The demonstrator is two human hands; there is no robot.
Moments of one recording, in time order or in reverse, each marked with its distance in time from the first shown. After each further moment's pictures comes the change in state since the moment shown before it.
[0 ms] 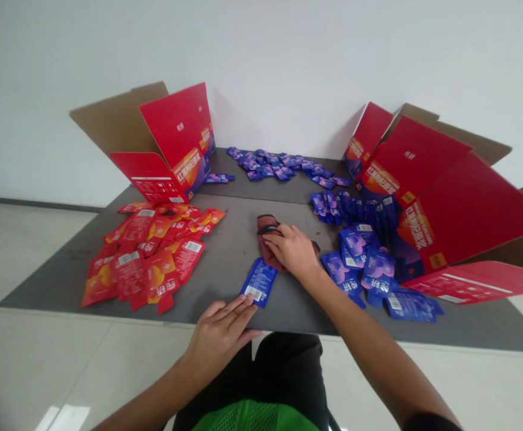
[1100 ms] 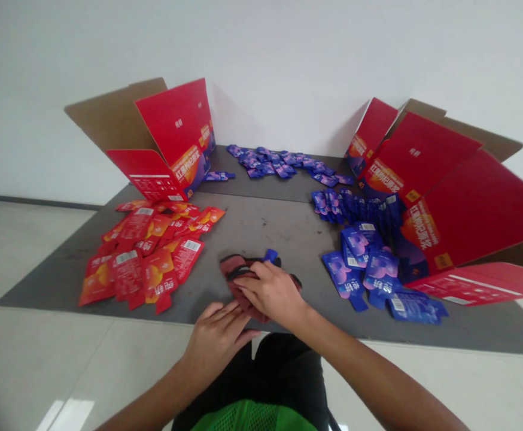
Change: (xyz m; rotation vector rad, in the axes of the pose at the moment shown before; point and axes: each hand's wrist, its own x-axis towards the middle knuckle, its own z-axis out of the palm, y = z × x) left_hand 0.001 0.002 -0.001 -0.048 -0.061 -0.052; right_hand -0.041 -0.042 0.011 0.180 -0.053 -0.227
